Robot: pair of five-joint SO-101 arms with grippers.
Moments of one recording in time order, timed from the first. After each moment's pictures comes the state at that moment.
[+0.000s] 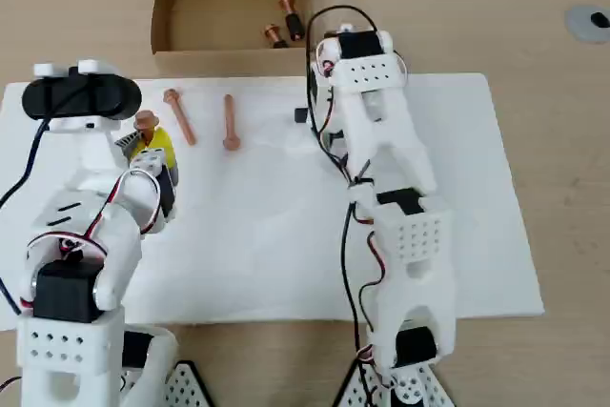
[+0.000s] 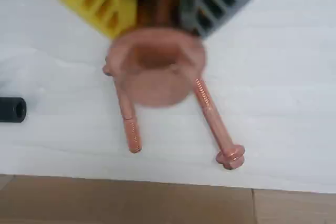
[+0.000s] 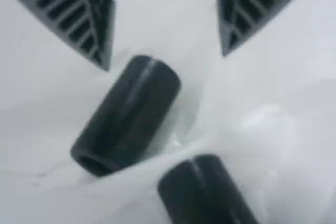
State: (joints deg) left arm 1.7 -65.6 42.6 60.3 -2.2; right arm -15.6 40.5 -39.6 101.7 -36.1
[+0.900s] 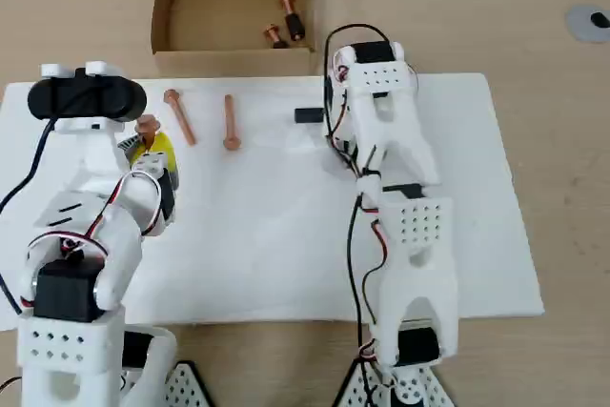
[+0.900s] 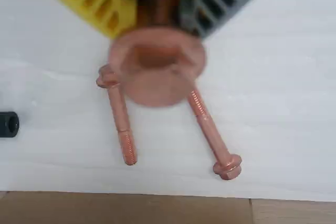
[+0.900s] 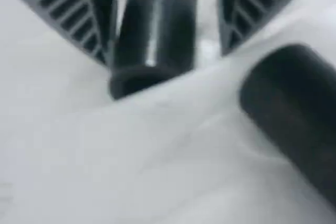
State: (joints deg) left arm 1.7 -65.6 42.9 61.3 -3.8; right arm -11.0 49.8 -40.9 99.9 -36.0
